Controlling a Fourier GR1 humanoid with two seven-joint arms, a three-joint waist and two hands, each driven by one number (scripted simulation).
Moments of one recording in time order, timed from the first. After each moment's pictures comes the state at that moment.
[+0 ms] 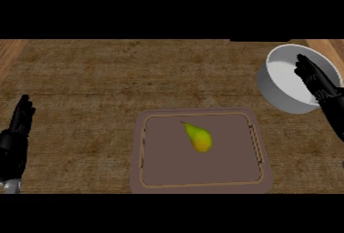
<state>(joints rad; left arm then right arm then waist) 0.04 0.57 -0.13 -1.53 0.19 0.42 -0.07 -0.20 -0.55 0.04 -1.68 -0.11 0.11 0.04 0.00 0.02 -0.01</state>
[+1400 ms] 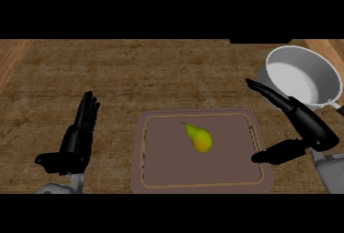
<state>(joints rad) -0.04 0.25 -0.26 -1.53 0.22 0.36 -0.18 -0.24 -0.49 0.18 -1.58 0.13 0.21 -0.26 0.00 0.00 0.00</state>
